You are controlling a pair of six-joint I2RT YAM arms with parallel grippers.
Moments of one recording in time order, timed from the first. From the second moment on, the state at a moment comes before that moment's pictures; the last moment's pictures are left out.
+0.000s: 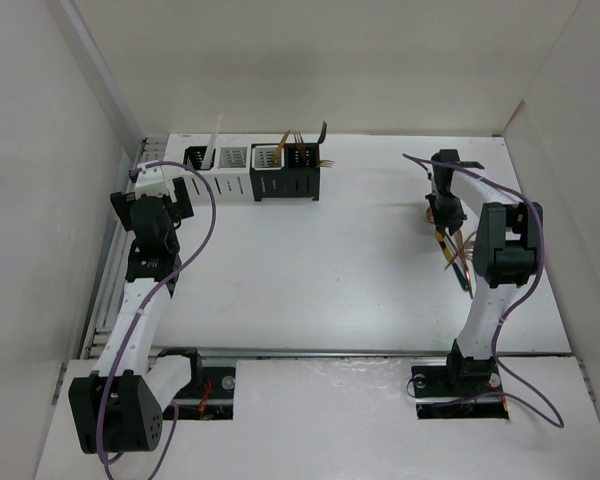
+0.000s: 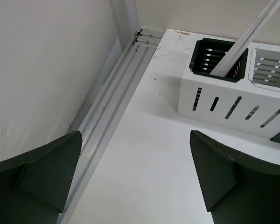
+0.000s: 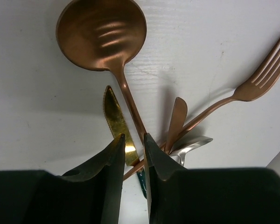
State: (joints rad) left arm 0.02 0.98 0.69 0.14 -0.36 0.03; right arm 0.00 2.00 1.52 -0.90 0.27 -0.09
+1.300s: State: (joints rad) left arm 0.02 0.99 0.85 -0.09 0.28 0.22; right arm 0.03 1.66 1.52 -0.58 0.08 -0.03
